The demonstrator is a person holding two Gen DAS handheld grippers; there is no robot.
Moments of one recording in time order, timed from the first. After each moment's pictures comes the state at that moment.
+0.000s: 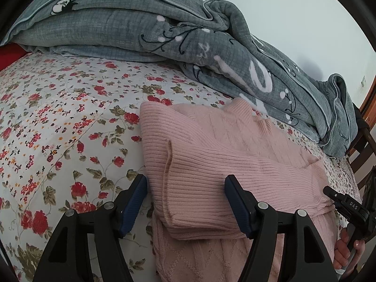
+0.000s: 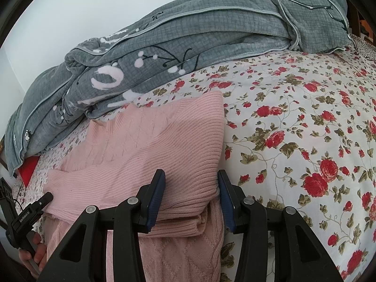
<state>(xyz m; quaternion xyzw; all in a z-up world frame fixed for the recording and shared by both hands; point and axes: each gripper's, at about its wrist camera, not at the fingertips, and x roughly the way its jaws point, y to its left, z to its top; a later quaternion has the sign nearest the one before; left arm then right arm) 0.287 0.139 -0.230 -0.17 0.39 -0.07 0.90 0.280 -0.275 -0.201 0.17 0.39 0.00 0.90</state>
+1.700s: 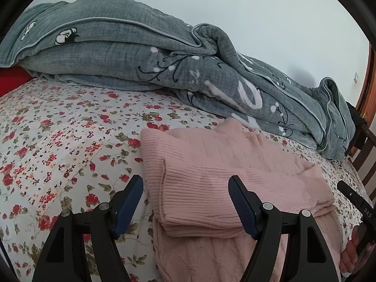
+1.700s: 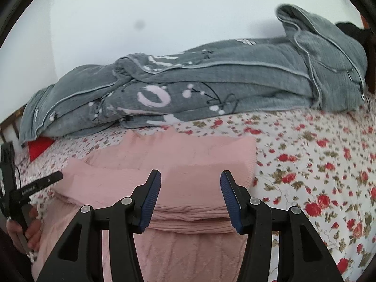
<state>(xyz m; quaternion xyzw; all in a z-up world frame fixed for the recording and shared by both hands) 0.265 0.126 -0.206 -0.14 0.32 -0.05 0.94 0.240 -0.231 -0.163 0.06 0.27 0.06 0.96</state>
